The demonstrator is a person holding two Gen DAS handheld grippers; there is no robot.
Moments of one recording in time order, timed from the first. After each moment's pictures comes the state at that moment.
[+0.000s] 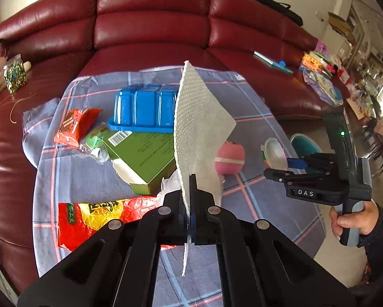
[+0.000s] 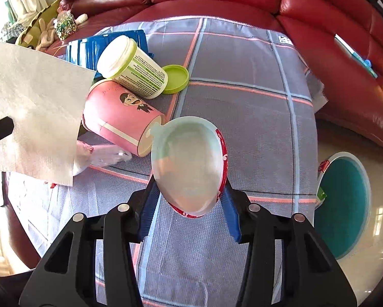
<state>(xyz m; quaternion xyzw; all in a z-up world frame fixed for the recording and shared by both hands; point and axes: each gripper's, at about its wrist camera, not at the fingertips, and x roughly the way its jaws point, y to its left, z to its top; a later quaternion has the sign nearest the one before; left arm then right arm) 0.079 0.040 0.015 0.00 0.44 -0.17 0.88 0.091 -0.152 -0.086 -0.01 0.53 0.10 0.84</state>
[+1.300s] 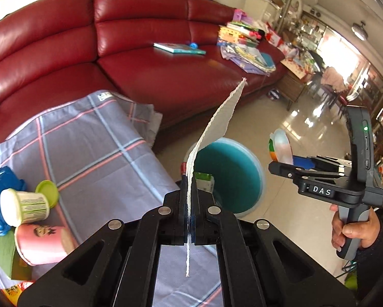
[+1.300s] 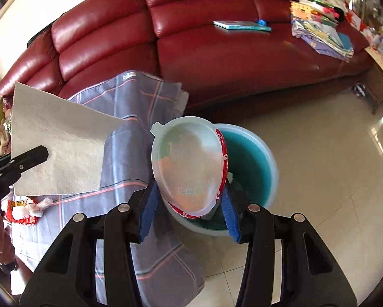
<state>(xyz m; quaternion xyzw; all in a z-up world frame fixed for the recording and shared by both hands) 0.115 -0.246 0.017 0.07 0.43 -0.37 0.82 -0.004 -0.422 -0.041 0.16 0.44 -0.10 0.88</state>
